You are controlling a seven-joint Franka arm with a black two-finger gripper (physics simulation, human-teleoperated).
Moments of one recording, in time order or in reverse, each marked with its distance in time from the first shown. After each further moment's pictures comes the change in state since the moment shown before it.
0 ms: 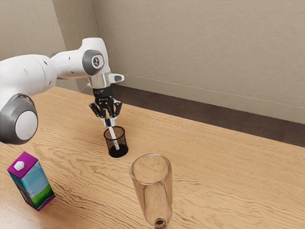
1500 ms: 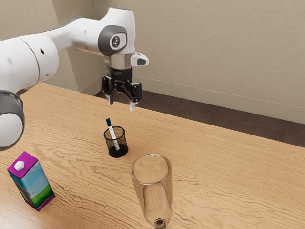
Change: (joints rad) arm -0.219 -0.227 -0.018 -0.065 0.207 -0.089 -0.074
